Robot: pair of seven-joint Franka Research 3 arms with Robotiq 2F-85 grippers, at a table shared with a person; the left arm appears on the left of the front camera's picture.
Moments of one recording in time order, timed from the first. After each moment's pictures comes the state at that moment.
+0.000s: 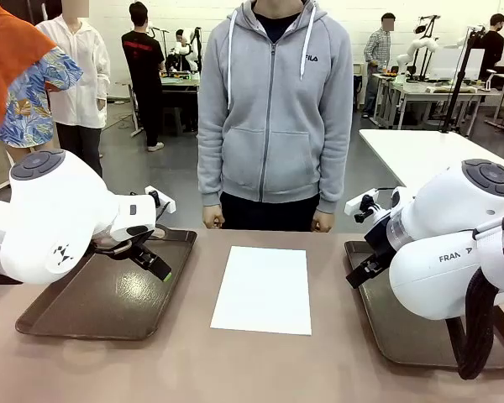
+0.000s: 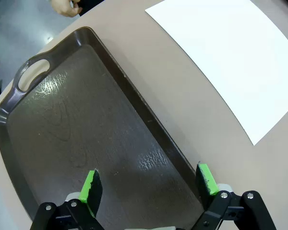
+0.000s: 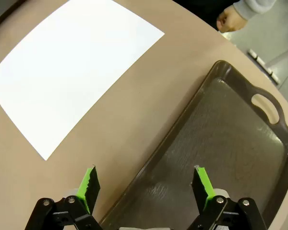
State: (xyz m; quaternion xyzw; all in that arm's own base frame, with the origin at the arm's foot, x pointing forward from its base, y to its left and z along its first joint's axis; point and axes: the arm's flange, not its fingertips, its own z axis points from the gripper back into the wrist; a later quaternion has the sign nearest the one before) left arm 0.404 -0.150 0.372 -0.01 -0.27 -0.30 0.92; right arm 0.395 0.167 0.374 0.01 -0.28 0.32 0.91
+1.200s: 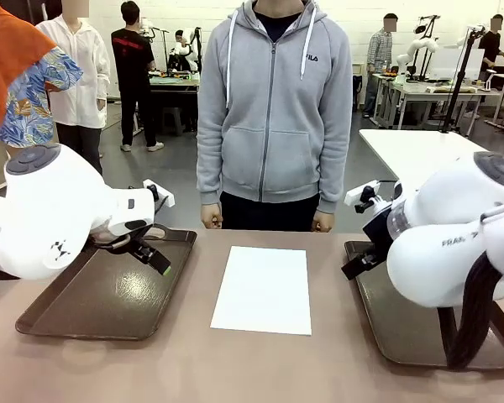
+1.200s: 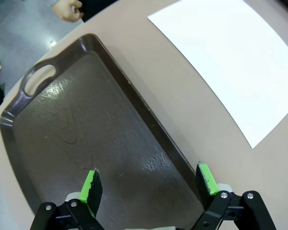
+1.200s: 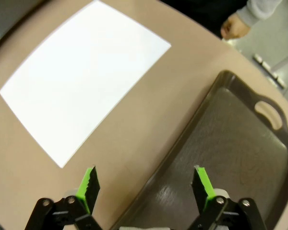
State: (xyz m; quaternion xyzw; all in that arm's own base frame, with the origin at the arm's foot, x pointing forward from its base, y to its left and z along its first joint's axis) left arm 0.403 -0.148 0.386 -0.01 -0.28 -0.29 0.91; right arm 0.391 0.171 0.393 0.05 -0.30 0.31 0.90
